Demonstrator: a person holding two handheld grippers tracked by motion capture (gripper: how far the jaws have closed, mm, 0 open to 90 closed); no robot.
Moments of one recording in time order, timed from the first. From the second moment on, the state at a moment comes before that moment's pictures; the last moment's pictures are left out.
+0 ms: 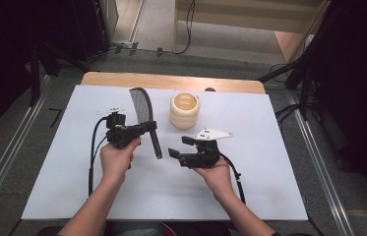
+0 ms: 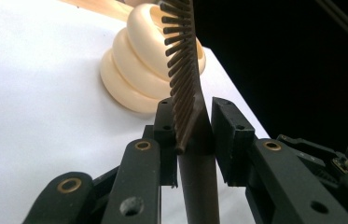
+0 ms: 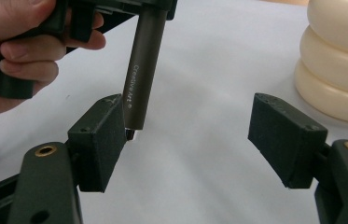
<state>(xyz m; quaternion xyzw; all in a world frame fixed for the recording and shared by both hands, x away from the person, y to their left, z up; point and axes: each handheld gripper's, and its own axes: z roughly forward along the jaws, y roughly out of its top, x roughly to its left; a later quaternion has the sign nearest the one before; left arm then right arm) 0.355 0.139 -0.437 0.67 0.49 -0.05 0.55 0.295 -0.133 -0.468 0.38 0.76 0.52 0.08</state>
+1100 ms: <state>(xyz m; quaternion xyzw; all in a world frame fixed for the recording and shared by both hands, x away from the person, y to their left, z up) 0.356 0.137 -0.438 0.69 0.47 -0.07 0.54 0.278 -0.181 -0.473 0.35 0.81 0.47 0.05</state>
